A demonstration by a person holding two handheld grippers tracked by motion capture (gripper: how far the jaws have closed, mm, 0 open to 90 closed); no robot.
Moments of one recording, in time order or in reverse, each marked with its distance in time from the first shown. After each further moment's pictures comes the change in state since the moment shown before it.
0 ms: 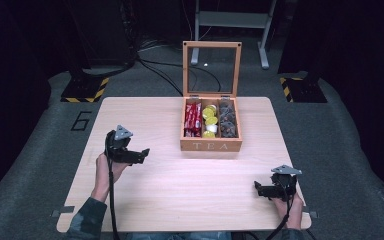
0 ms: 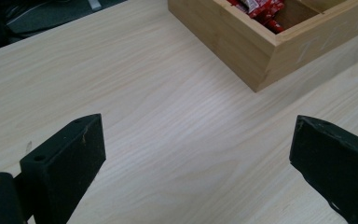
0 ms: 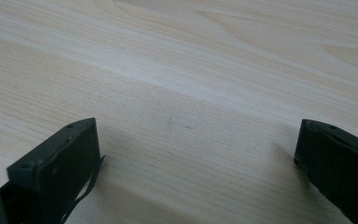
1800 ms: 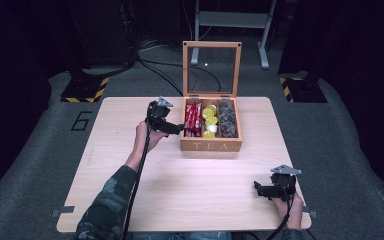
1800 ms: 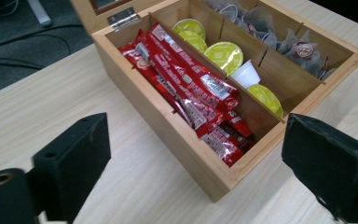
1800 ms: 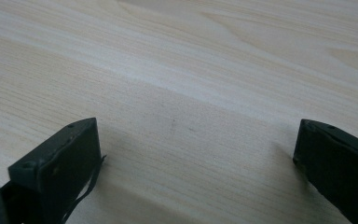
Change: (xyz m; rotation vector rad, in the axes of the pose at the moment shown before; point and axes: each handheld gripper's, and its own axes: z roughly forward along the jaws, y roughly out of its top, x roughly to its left) left arm -0.032 0.106 0.090 0.015 -0.147 0.051; right arm 0.001 0.001 0.001 -0.004 0.008 -0.005
